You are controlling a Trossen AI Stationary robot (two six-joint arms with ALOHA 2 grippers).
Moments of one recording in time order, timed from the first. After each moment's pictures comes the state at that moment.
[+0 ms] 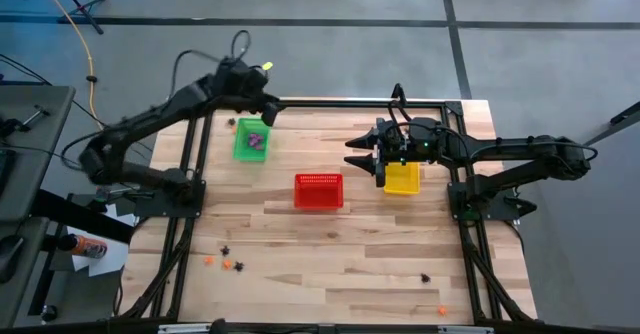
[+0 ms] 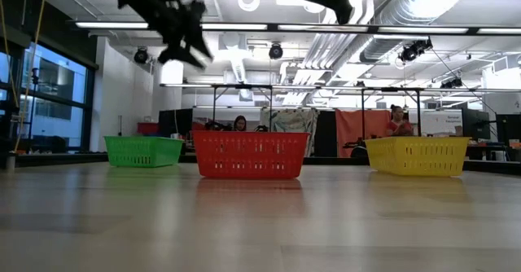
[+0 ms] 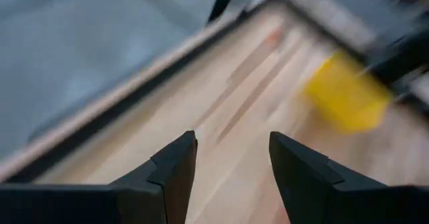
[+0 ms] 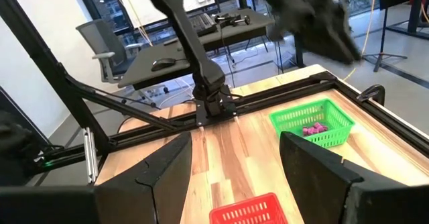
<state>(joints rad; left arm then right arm) 0.69 1.26 1.08 -0.44 0.21 -0.20 -0.11 1.15 0.86 0.16 -0.08 0.25</state>
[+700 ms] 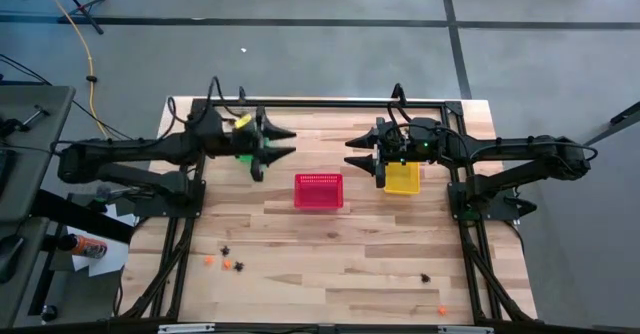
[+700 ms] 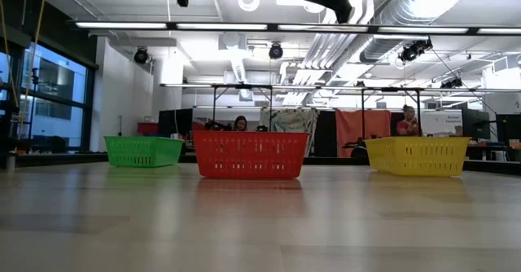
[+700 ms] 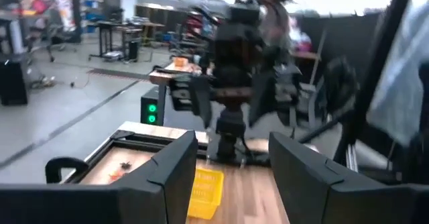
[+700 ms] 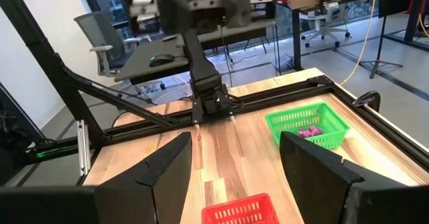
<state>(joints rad) 0.18 1.00 0.75 0.29 0.13 -0.10 -0.11 1.15 0.86 0.15 -0.08 0.20</state>
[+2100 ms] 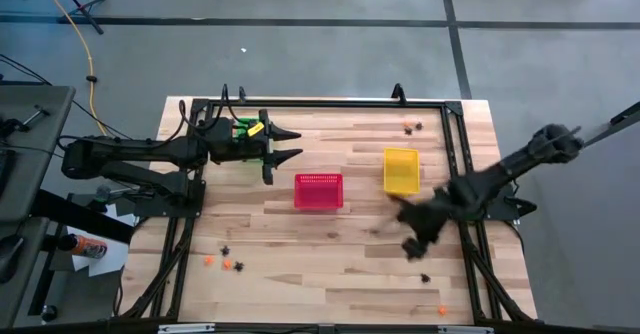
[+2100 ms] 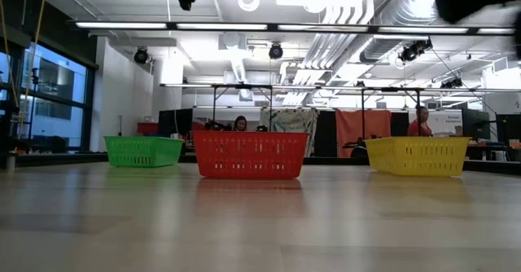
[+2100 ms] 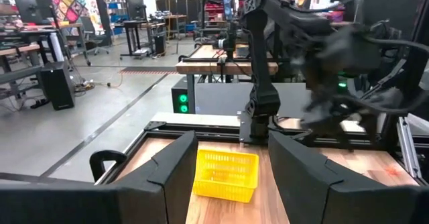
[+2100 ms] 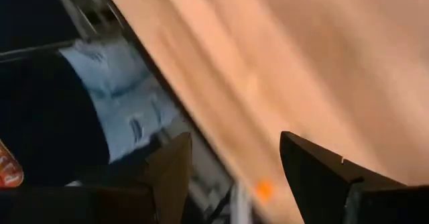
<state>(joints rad) 0.12 1.06 0.75 0.29 -0.02 0.04 0.47 1.15 0.80 -0.65 -0.39 1.32</state>
